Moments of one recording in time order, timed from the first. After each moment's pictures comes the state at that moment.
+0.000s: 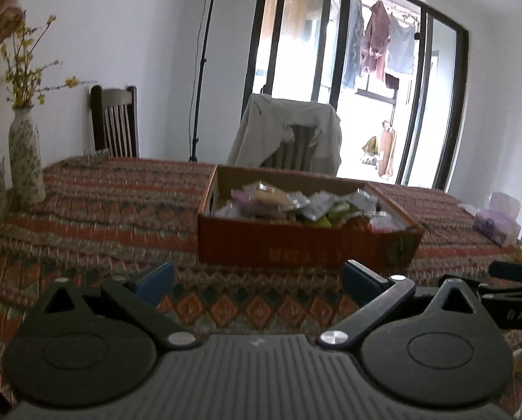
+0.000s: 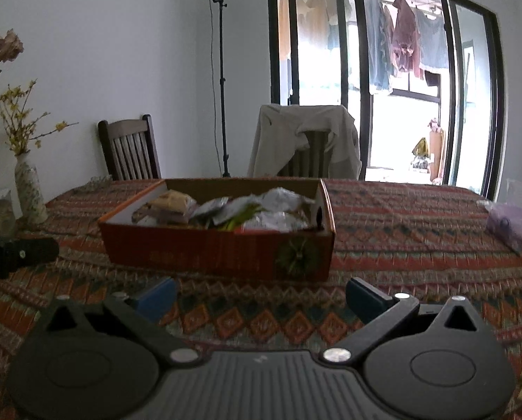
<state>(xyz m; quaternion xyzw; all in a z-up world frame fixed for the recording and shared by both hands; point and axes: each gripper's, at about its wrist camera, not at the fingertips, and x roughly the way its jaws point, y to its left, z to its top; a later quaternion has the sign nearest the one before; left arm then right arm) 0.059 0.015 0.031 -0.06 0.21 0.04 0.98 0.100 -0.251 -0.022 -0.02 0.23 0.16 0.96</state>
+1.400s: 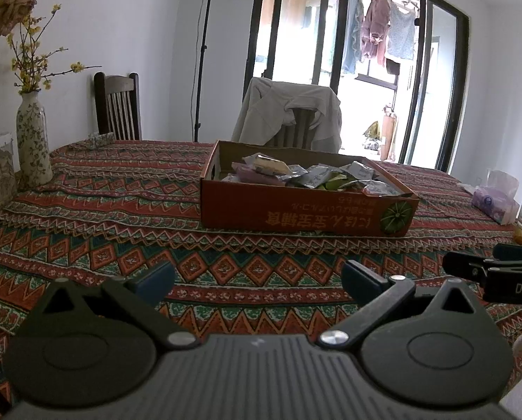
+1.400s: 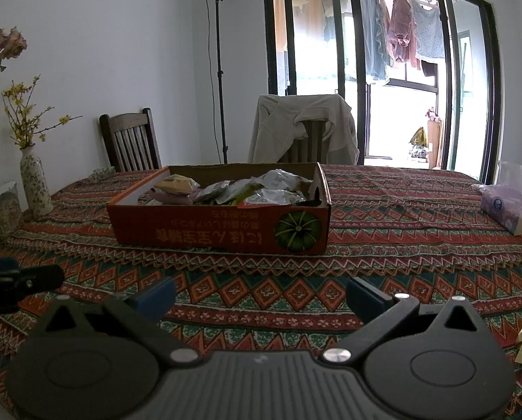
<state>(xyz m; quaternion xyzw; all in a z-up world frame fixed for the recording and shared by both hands) 0.035 0.007 0.014 -0.05 0.23 0.04 0.97 0.076 -0.256 -0.026 -0.01 0.24 0.16 0.96</state>
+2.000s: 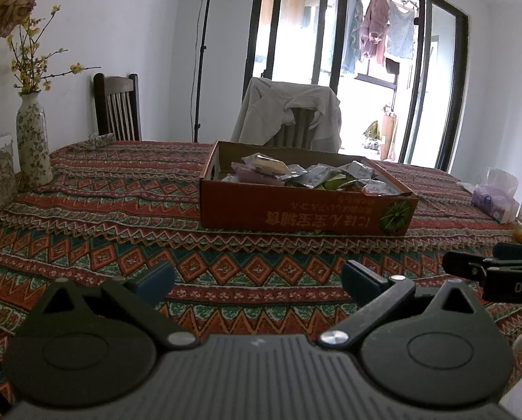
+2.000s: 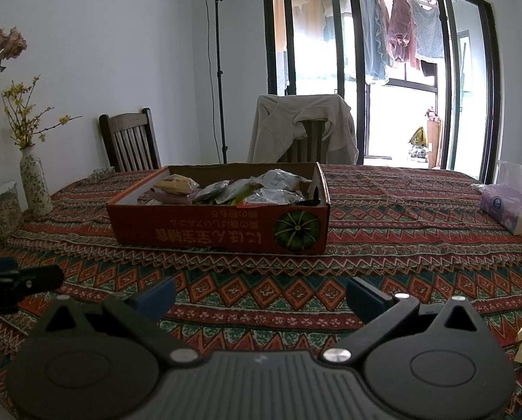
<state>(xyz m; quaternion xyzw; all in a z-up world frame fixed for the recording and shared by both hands) 0.034 0.005 0.015 -0.05 0.23 0.04 0.97 0.076 -0.256 -0.026 -0.01 0.24 0.16 0.96</state>
